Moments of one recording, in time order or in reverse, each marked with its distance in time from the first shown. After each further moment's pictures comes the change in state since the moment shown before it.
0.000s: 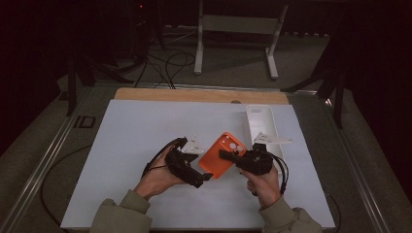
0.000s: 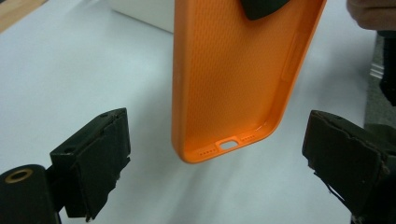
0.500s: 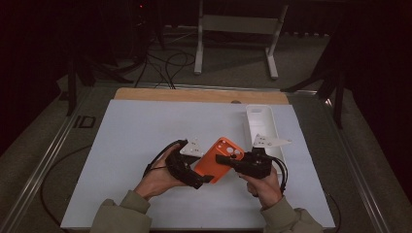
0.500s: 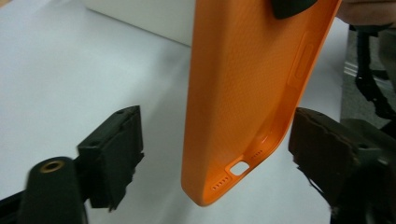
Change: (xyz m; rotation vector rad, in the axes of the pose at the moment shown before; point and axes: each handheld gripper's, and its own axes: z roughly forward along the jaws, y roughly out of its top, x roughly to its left) left arm 0.000 -0.005 0.002 -0.011 -0.085 0.001; right arm 0.008 0.001 -0.001 0.006 0.138 -0.086
